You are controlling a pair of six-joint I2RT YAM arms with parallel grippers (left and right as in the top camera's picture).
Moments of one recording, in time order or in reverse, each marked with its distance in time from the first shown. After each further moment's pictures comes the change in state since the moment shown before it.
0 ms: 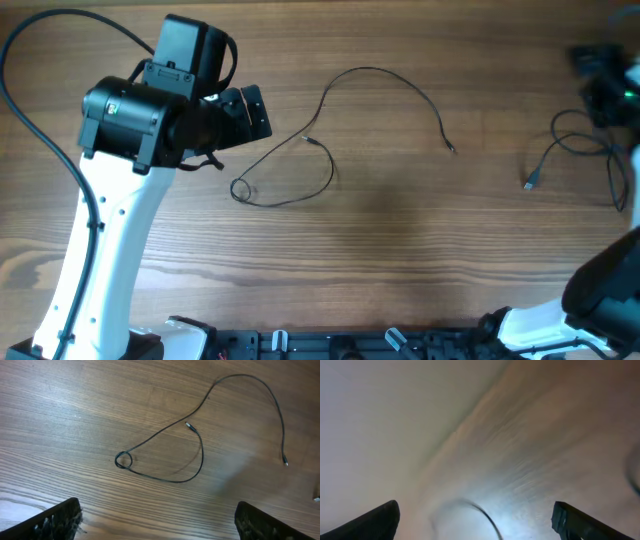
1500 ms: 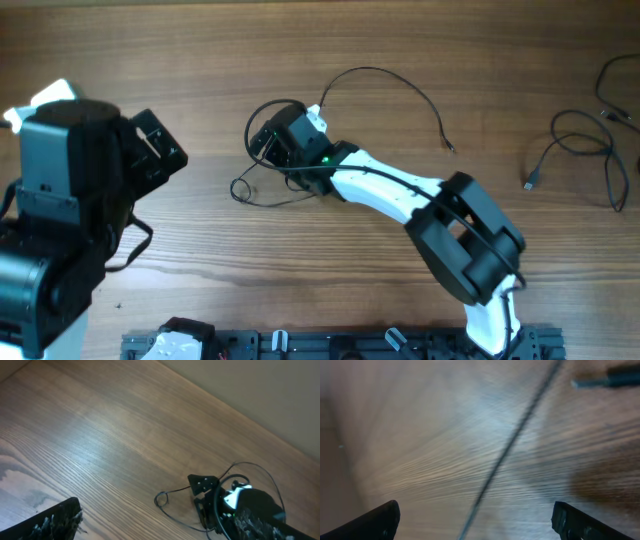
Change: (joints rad) left arm 0.090 -0.340 -0.001 -0.037 -0.301 -0.118; right arm 1.284 0.377 0.000 0.277 0.589 0.938
